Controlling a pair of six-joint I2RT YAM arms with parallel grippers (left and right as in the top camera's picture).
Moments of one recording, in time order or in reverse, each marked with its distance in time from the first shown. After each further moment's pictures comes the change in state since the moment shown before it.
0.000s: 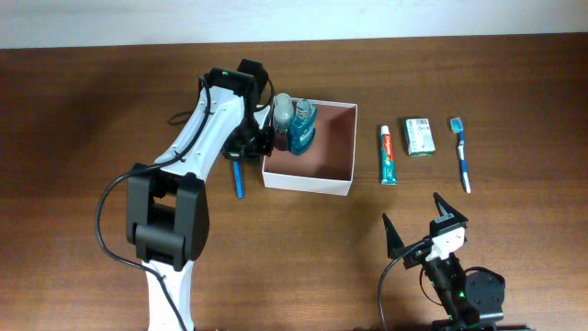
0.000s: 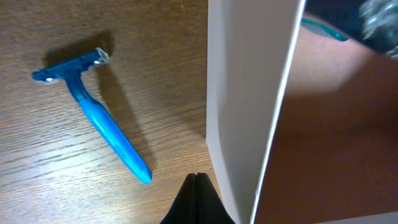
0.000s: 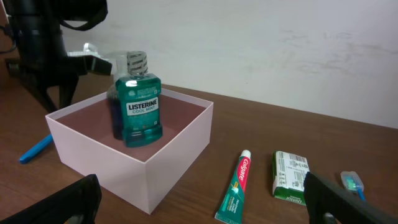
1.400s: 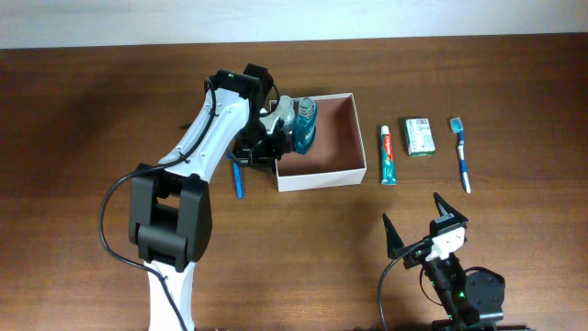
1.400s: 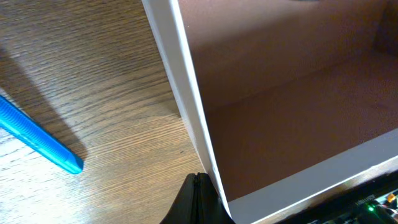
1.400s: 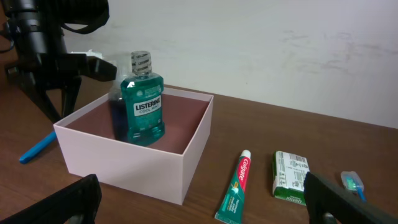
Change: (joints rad) left arm -0.020 0.000 -0.003 -0.040 0.190 -0.001; right arm 0.000 0.000 0.000 0.000 0.000 0.000
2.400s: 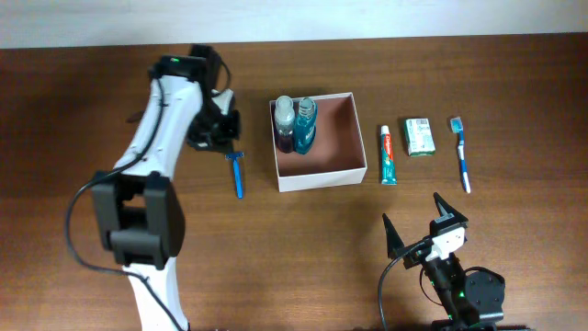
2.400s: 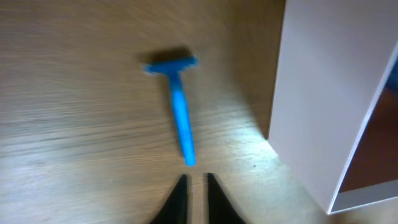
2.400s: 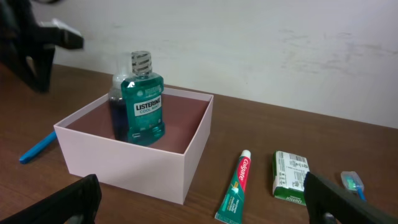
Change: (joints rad) left arm 0.204 -0.056 0.074 -0.029 -0.142 -0.004; right arm 0.000 0.000 0.000 0.000 0.000 0.000
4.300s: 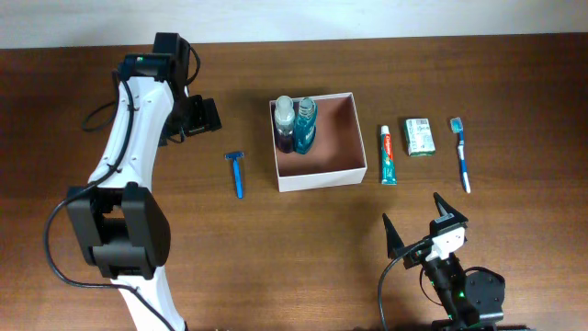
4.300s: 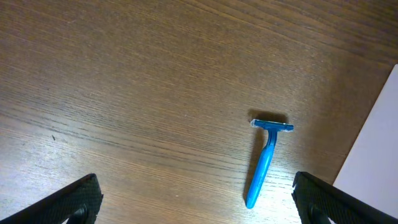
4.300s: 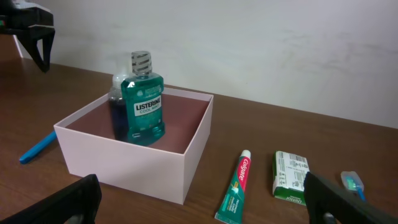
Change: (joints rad) left arm 0.074 -0.063 -0.035 0.087 -0.253 -0.194; right arm 0.000 0.000 0.000 0.000 0.000 0.001
